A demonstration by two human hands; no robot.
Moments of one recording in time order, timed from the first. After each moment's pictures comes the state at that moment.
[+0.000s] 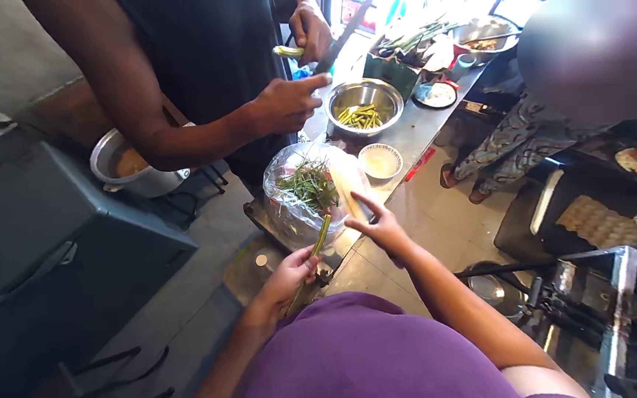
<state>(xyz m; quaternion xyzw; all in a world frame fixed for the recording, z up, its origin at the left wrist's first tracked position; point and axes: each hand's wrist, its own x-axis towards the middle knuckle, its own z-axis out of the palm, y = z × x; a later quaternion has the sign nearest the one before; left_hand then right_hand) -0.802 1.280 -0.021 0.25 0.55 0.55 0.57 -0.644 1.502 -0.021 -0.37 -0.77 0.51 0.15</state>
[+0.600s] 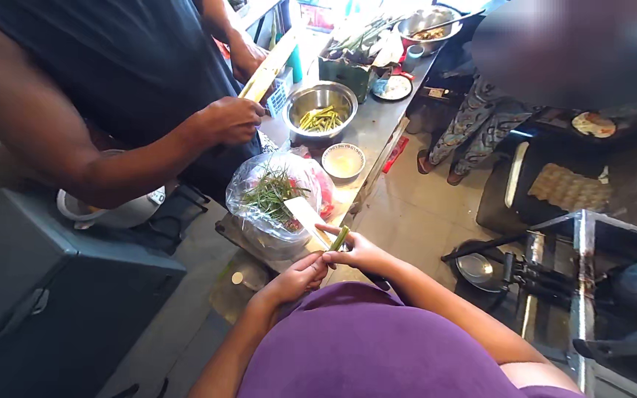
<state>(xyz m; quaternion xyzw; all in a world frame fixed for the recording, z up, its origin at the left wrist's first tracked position) -0.753 1.354 -0.019 0.43 0.43 0.42 0.67 -0.581 1.495 -0.024 -0.22 -0.67 0.70 0.08</state>
